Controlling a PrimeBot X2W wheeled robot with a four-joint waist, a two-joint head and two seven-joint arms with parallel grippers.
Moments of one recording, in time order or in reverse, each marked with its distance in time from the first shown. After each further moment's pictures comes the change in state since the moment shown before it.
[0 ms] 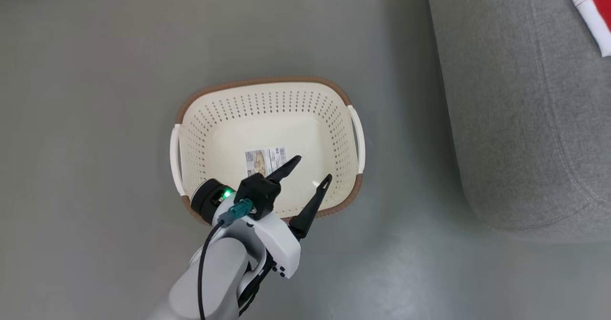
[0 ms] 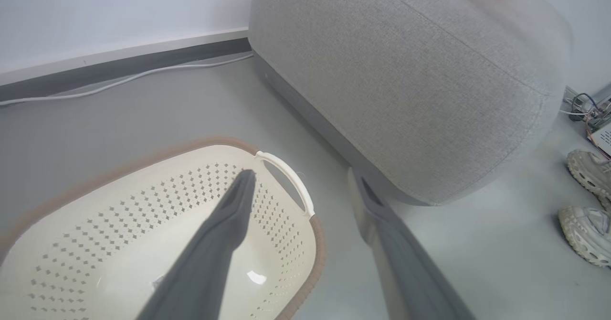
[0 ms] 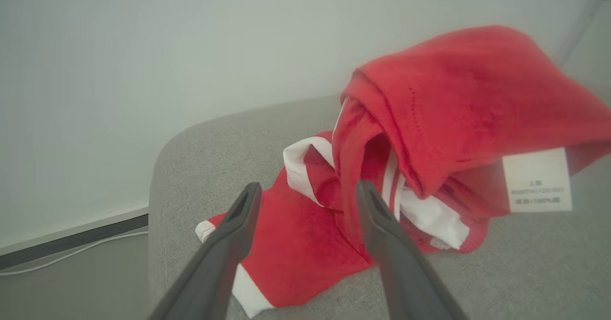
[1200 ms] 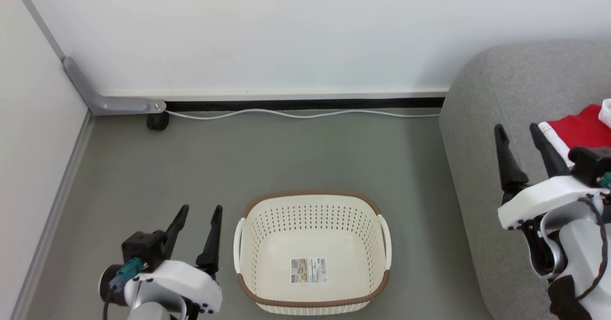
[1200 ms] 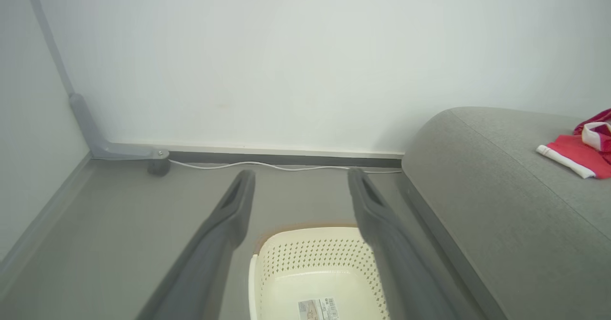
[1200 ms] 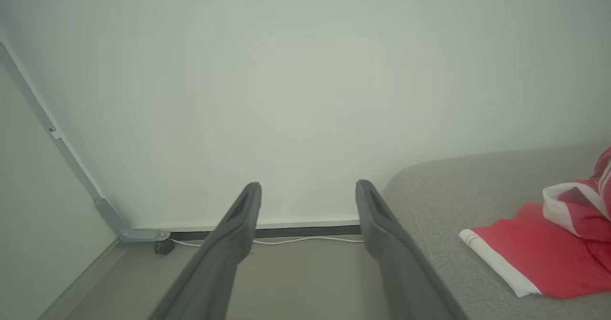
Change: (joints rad) left arm 0.325 -0.007 0.538 -0.087 0.076 0.012 0.000; right arm 0.475 0.092 0.522 -0.384 0.358 0.000 0.001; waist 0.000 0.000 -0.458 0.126
